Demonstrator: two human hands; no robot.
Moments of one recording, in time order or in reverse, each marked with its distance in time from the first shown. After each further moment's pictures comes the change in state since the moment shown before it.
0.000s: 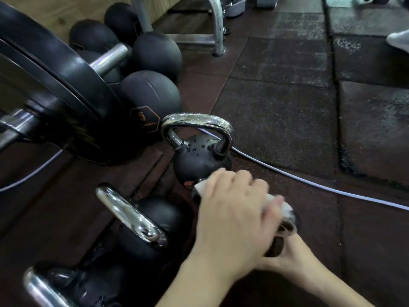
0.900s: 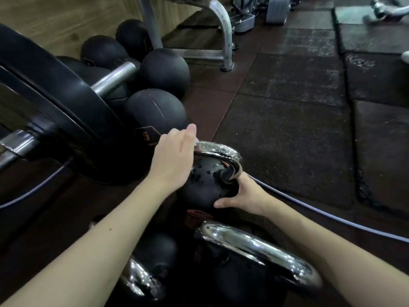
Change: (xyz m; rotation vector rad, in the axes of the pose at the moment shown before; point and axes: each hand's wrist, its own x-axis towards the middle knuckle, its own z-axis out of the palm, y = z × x) left_hand 0.137 -0.156 -0.034 -0.159 0.202 -0.354; right_hand 0.219 -0.037 -0.008 -0.167 -0.070 -0.173
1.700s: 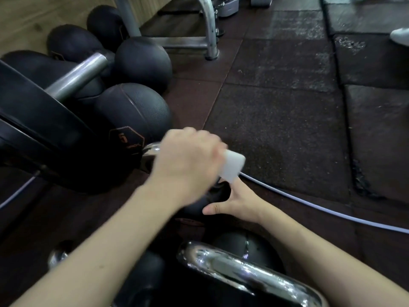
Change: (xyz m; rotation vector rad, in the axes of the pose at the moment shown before) left_hand 0.003 0.036 0.026 0.700 -0.106 0.648; right_hand 0.003 0.031 0.012 0.126 0.009 0.080
